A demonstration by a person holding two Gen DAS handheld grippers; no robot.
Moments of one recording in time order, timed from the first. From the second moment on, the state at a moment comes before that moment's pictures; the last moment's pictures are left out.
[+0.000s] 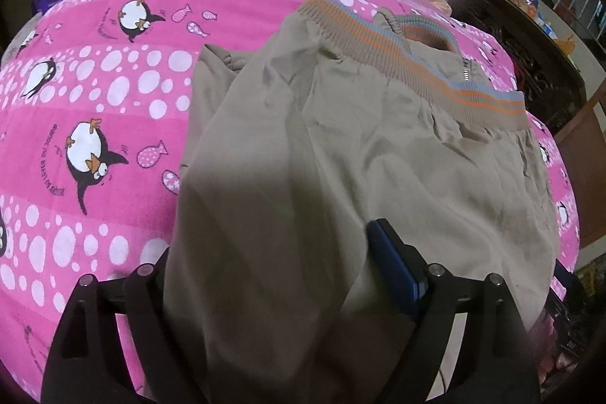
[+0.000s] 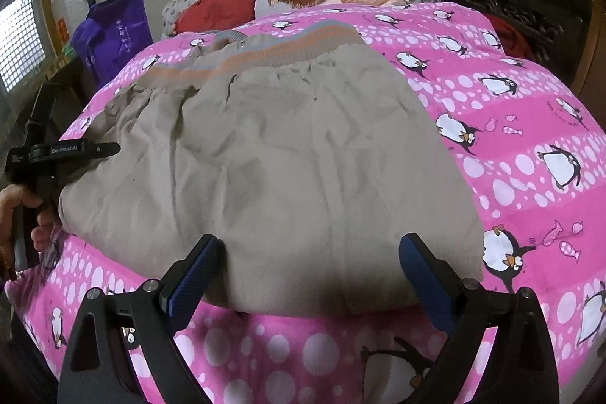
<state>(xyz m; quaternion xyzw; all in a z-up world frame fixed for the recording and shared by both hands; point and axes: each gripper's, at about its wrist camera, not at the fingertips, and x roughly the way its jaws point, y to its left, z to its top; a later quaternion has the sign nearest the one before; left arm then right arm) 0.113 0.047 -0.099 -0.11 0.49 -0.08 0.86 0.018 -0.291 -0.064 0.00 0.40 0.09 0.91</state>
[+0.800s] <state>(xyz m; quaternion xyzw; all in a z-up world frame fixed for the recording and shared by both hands) 0.113 0.057 0.002 -0.33 0.49 -0.27 0.76 -0.013 -0.331 -0.026 0.08 0.36 0.12 0.92</state>
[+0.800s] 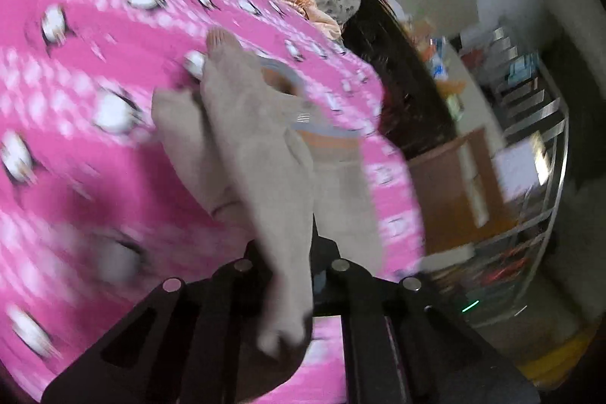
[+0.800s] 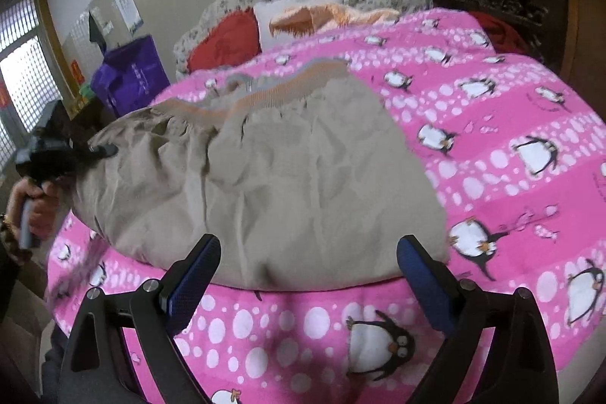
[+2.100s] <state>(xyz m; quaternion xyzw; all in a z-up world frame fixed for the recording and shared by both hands) 0.105 -0.175 -0.021 -0.41 0.52 -0.29 0.69 -0.053 -0.436 -0.036 0.12 0.34 0.05 0.93</state>
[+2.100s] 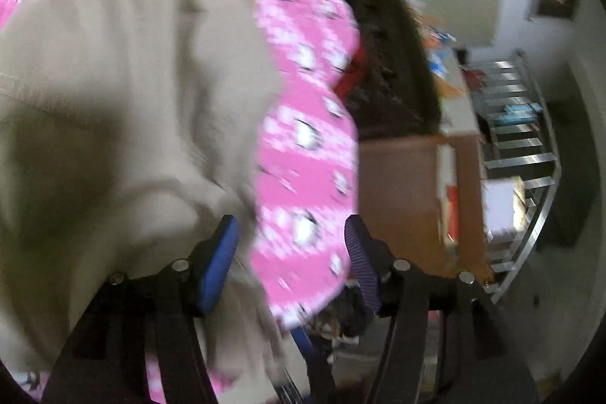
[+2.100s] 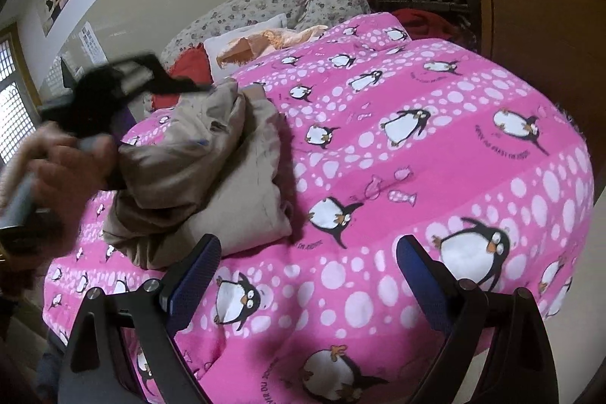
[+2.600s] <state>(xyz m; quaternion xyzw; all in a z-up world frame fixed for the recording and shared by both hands) 0.046 -0.092 -0.043 -0.27 0.46 -0.29 0.80 -0.018 -0.426 0.000 0.12 0.35 0.01 0.93</state>
